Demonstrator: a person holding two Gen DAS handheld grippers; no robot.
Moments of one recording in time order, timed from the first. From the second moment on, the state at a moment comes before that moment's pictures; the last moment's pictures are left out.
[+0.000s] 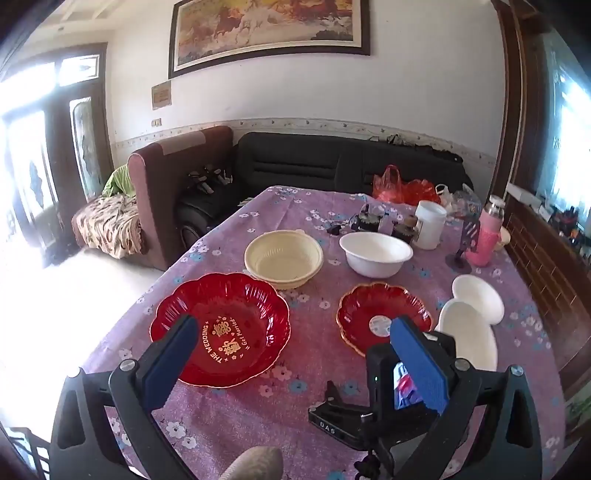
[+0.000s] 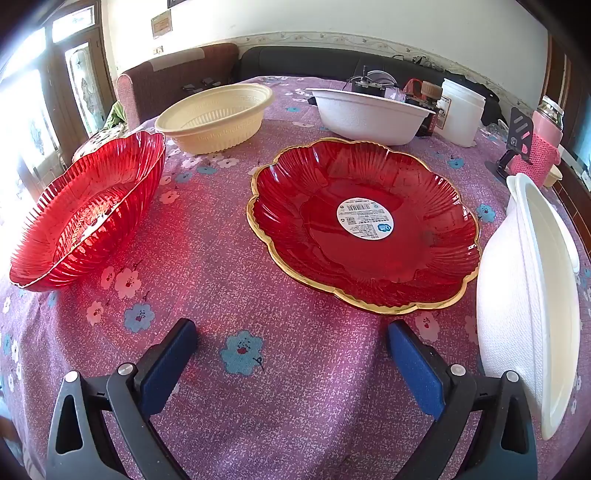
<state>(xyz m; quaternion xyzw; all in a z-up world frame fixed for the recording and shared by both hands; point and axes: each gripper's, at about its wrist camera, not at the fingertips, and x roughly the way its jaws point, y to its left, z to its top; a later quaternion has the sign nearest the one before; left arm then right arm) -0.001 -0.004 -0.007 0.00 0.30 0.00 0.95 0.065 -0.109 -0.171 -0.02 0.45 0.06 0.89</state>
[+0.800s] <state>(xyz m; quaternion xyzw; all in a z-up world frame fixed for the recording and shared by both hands) -0.003 0.031 -0.054 -0.08 0.31 -0.02 0.95 0.065 -0.109 -0.171 -0.02 0.45 0.06 0.89</state>
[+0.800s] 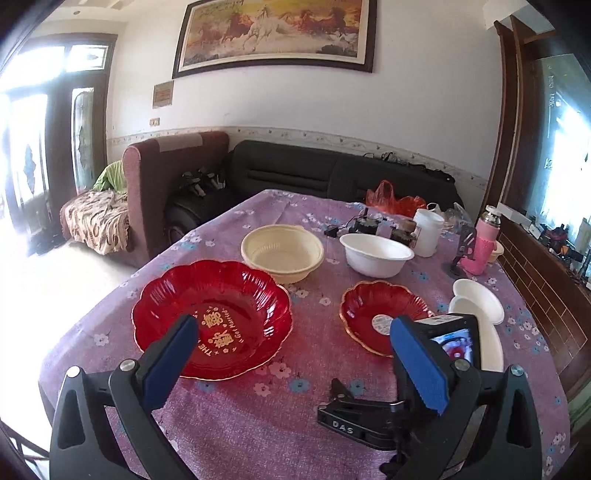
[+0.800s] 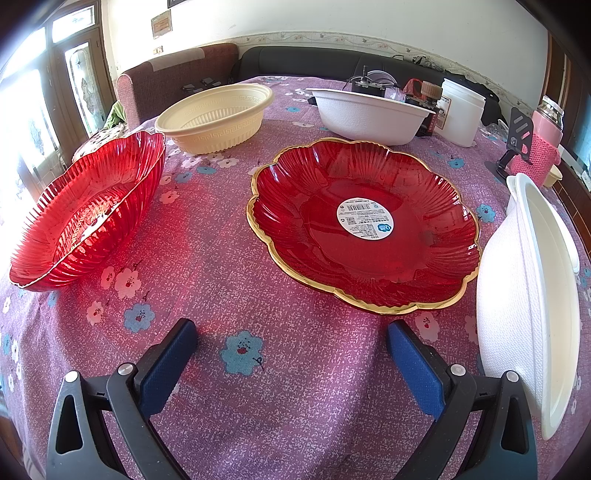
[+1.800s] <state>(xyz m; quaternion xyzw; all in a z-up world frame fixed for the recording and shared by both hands) 0.016 0.036 -0.079 0.01 0.33 0.00 0.94 0.073 -0.123 -0.167 0.02 0.48 0.09 0.87</state>
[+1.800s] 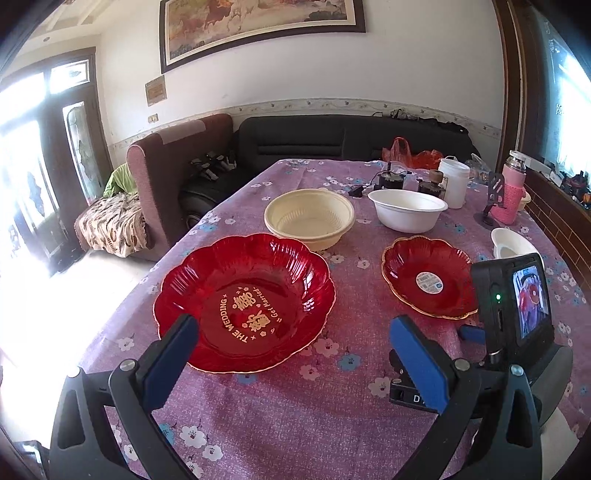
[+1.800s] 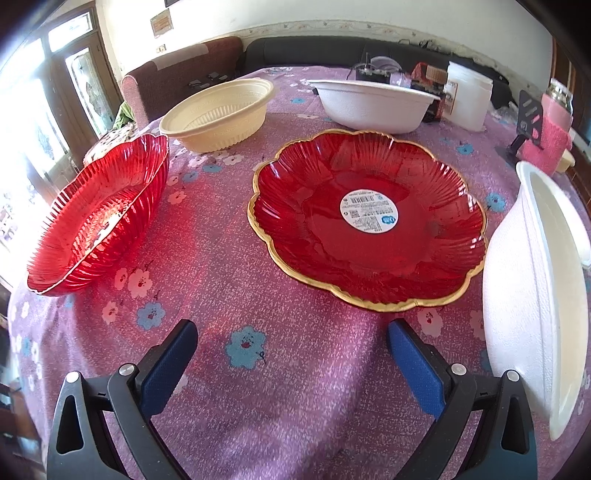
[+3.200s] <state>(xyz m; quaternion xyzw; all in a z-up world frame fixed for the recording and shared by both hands) 0.020 0.055 -0.055 0.03 0.36 -0.08 0.93 0.038 -0.210 -0.129 0.21 0.42 0.06 0.88</state>
